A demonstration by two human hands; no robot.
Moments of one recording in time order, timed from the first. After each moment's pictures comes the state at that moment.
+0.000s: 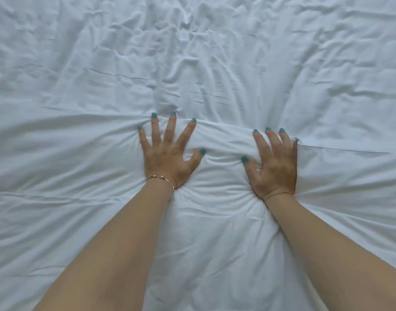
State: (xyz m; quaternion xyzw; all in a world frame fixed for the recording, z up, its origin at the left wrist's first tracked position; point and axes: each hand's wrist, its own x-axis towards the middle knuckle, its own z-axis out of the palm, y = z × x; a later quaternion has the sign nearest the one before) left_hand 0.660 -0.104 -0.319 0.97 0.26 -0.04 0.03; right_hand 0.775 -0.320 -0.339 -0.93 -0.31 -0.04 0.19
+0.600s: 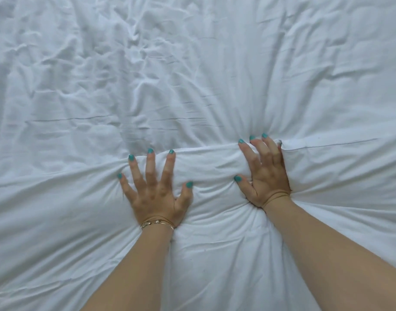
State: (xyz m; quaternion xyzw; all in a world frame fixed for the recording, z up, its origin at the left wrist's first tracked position) left_hand 0.661 -0.099 -0.338 0.97 0.24 0.01 0.02; right_hand 0.788 -0.309 -0.361 -0.92 -0.32 -0.05 0.20
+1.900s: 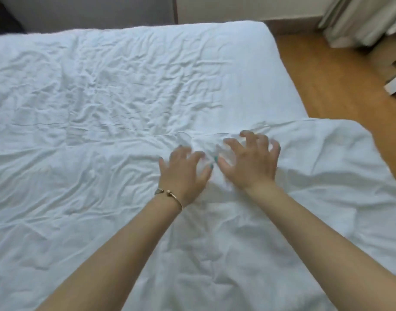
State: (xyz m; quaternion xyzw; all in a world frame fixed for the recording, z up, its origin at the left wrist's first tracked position) left_hand 0.733 -0.349 -0.215 0.96 0.14 -0.04 0.22; right_hand 0.815 -0.498 -0.222 -0.98 -0.19 -0.07 0.03
